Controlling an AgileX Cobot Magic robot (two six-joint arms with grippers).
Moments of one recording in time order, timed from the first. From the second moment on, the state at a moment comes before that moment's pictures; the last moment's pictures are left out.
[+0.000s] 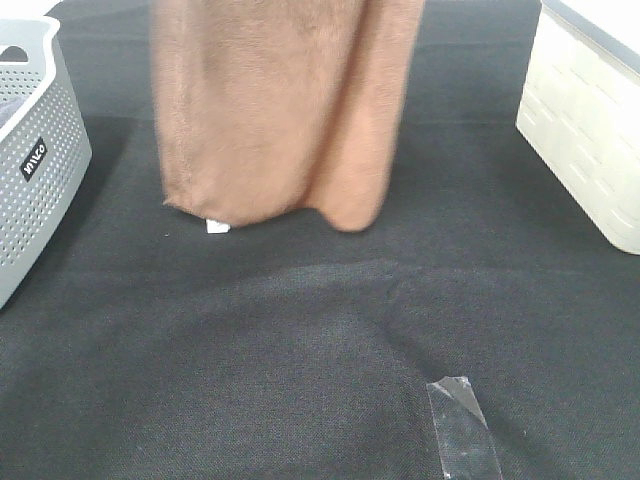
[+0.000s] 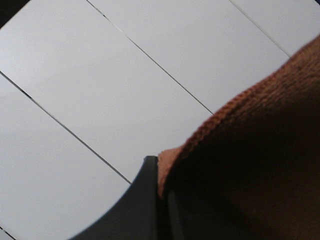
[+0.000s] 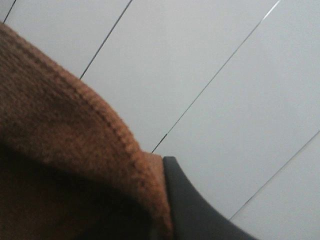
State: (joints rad) left arm -0.40 1.79 -1.96 0.35 0.01 0.52; right arm 0.39 1.70 -1.85 -0.64 0.20 -0.02
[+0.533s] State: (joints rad) left arm -0.31 1.94 -1.96 0.35 -0.37 0.52; right arm 0.32 1.84 -1.98 -0.66 -0.01 0.27
